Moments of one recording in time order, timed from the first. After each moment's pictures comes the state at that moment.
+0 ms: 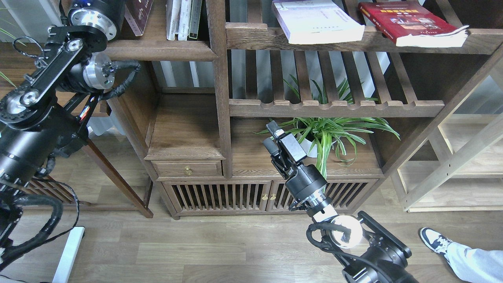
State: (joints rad) left arm -0.98 0.19 -1.04 -1.00 0.73 0.38 -0.02; right arm 0.19 0.02 0.97 1.10 0.18 0.58 0.02
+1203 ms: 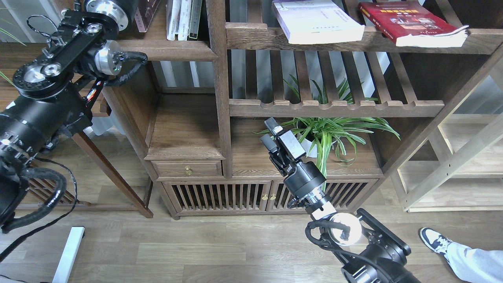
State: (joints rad) left arm -1.16 0.14 -0.83 -0.68 0.67 0.29 -0.08; right arm 0.20 0.02 0.96 1.12 0.18 0.58 0.02
